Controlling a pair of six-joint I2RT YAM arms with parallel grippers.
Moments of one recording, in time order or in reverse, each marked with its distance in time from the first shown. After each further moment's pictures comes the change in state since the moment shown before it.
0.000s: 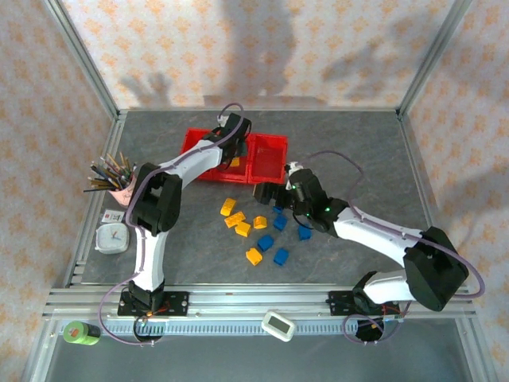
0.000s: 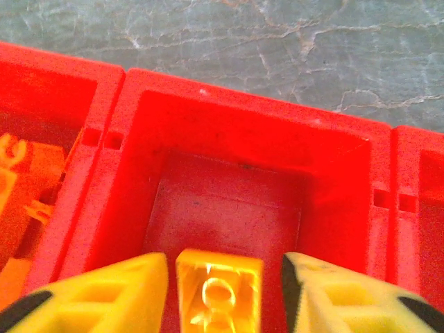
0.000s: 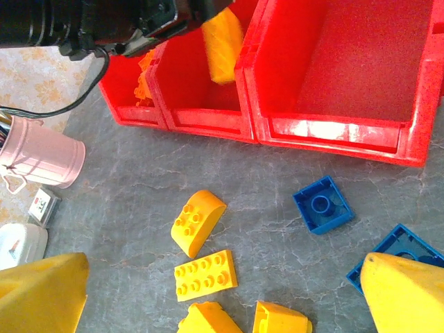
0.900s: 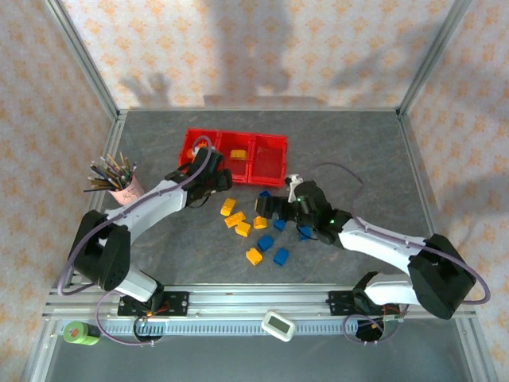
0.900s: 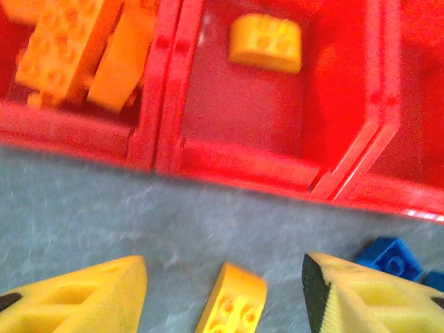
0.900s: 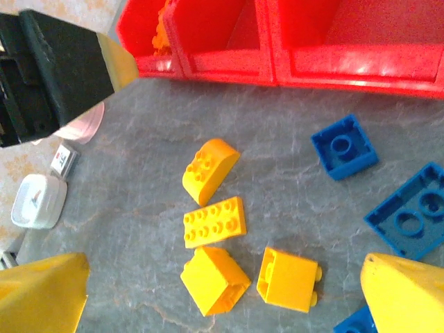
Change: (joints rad) left arm -0.023 -0.611 -0.694 0.088 0.154 -0.078; right arm 0.031 -0.073 -0.155 0.085 -0.096 0.000
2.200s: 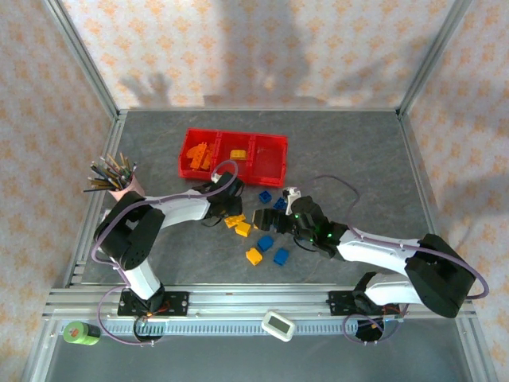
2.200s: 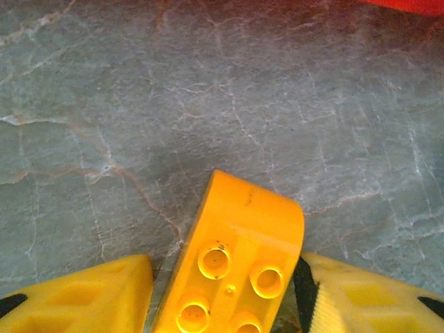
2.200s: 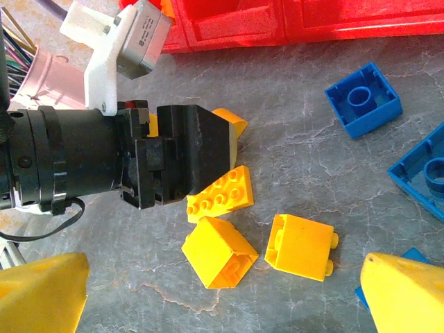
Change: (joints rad) left arm -0.130 0.224 -0.076 0.090 -0.014 -0.060; right arm 0.086 -0.004 -0.119 0.149 0.074 0.061
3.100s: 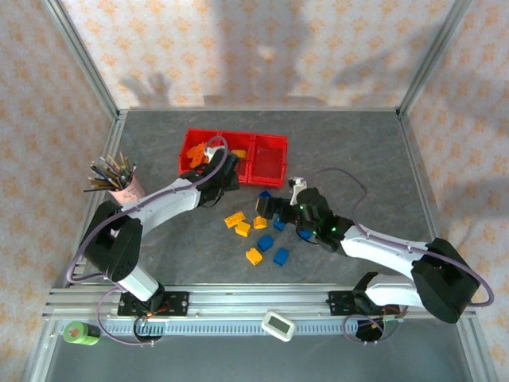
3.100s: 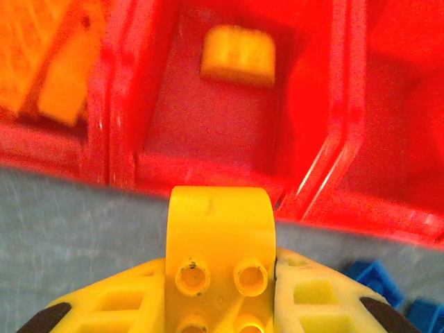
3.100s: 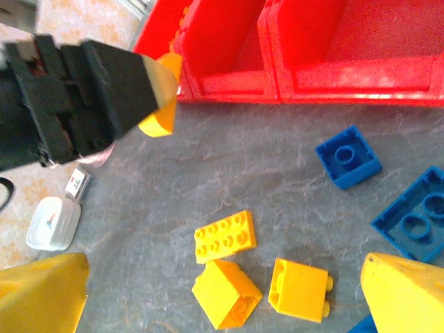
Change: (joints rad) left arm 0.043 -0.116 0.189 -0.052 -0.109 0.007; right arm -0.071 -0.036 0.061 -0.036 0.008 0.000
